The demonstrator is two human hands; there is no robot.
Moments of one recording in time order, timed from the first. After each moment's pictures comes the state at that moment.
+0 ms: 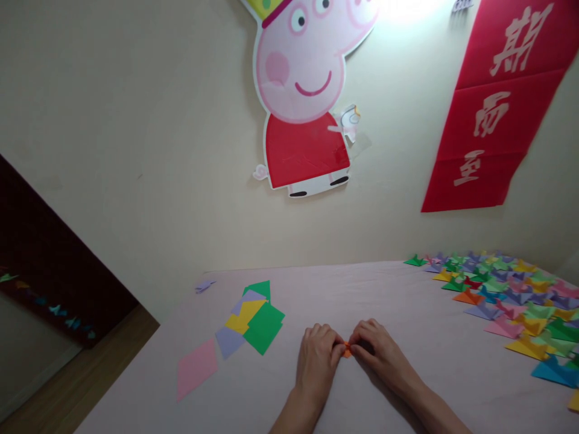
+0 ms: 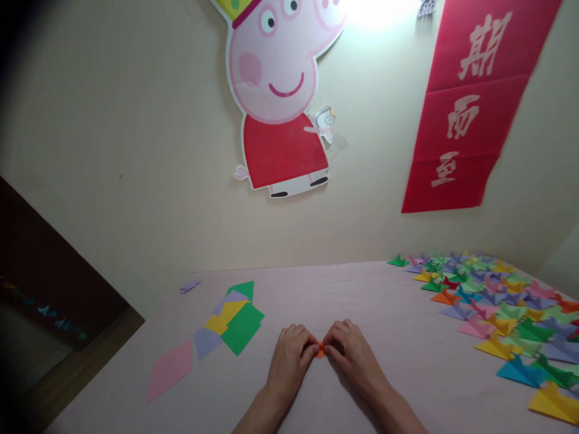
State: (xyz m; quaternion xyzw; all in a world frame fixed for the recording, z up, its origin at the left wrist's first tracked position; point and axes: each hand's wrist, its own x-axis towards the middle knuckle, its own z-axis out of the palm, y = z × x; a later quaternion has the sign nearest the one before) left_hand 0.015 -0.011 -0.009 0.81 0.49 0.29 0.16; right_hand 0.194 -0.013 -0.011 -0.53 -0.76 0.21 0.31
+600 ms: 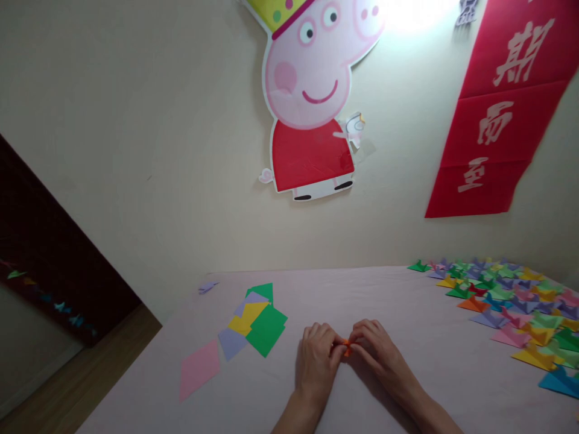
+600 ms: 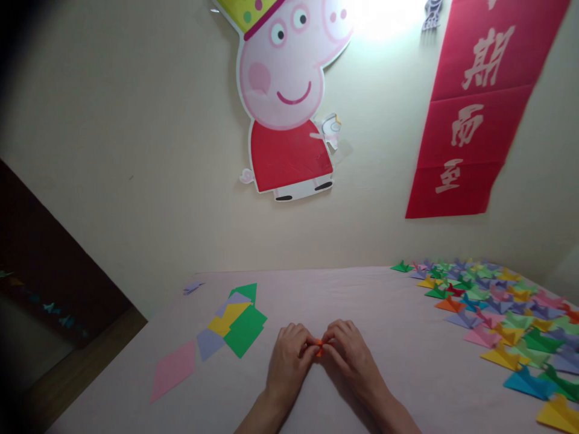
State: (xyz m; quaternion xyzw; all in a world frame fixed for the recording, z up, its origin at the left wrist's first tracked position) left_hand 0.011 -0.008 -0.005 0.79 0.49 0.34 0.14; right_hand 0.191 -0.011 -0.019 -0.45 -0.76 0.21 0.42
